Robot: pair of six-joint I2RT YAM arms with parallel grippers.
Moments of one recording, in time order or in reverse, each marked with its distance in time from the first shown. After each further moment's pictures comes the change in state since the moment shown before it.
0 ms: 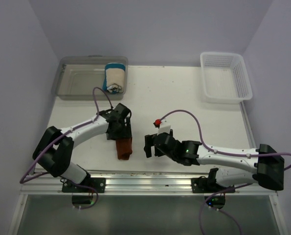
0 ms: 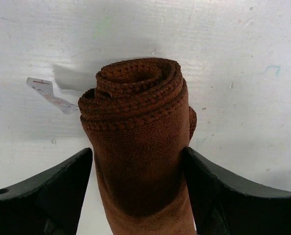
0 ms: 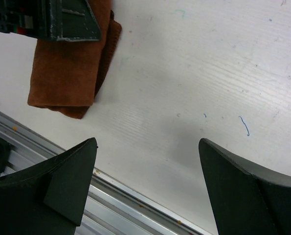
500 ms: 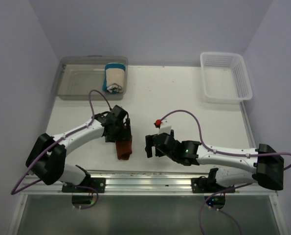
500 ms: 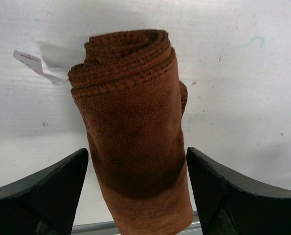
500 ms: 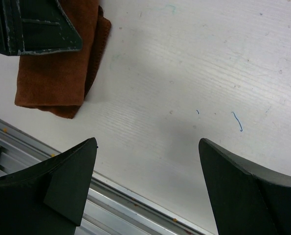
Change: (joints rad) left arm -0.005 -0.104 -0.042 -0.005 0.051 0.002; right arm 0.000 0.003 0.000 -0.033 0.017 0.014
